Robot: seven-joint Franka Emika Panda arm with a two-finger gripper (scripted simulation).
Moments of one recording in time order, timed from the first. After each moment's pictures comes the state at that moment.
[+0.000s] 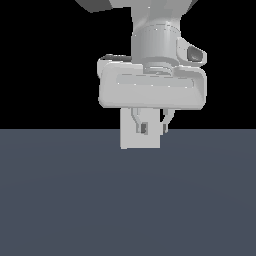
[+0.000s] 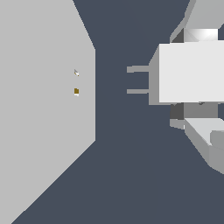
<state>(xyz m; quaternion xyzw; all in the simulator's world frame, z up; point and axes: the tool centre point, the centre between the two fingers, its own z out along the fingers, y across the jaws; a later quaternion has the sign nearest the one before) -0.051 -0.046 0.099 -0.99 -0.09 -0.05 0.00</state>
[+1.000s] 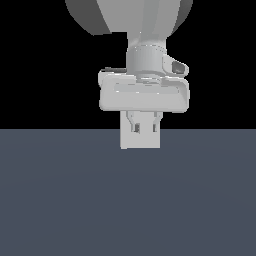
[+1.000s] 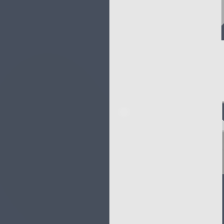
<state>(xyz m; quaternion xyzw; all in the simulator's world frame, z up) -0.003 -0.037 0.100 -0.99 -0.09 -0.05 0.00</state>
